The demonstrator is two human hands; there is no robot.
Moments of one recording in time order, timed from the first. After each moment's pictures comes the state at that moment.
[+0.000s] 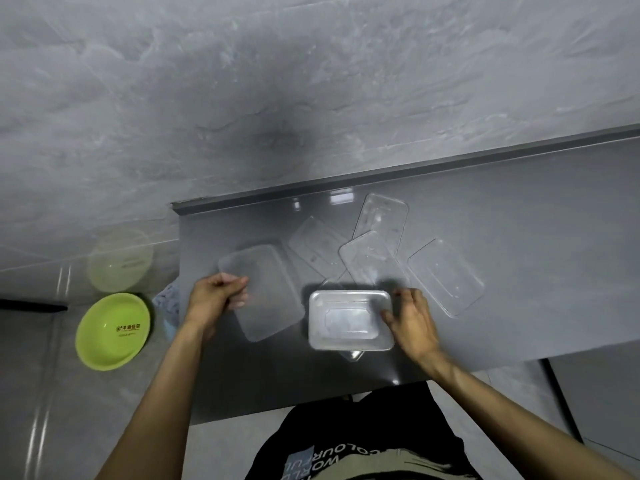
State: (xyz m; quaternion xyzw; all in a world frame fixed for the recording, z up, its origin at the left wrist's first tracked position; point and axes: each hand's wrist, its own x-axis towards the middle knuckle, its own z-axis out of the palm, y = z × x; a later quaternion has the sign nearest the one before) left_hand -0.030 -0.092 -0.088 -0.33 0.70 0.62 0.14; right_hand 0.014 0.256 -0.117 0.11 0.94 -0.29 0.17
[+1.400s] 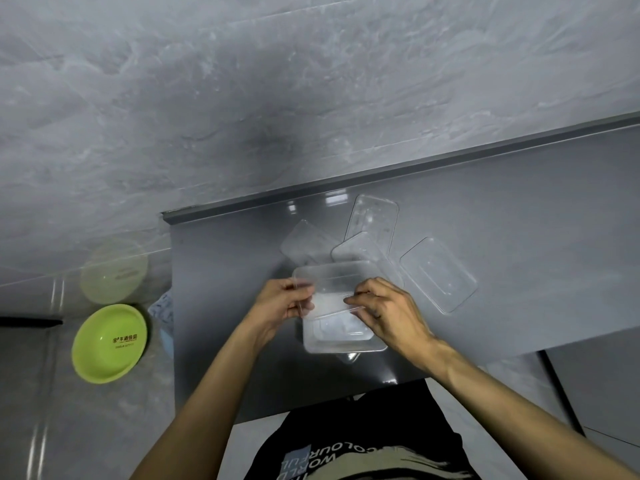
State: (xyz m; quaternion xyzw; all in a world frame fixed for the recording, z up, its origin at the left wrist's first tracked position) left_hand -0.036 0.014 -0.075 -0.25 0.63 0.67 0.30; right_hand -0.001 0.245 -0.066 -0.23 0.93 -0.30 -0.01
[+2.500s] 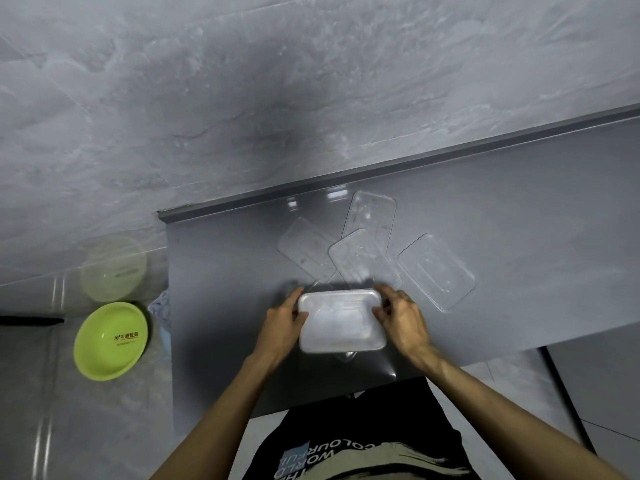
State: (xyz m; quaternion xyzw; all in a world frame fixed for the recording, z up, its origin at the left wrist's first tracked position) left_hand 0.004 0.014 -0.135 -0.07 0.89 0.39 0.23; right_hand 0.009 0.265 -0.133 0.12 0.91 -0.34 0.19
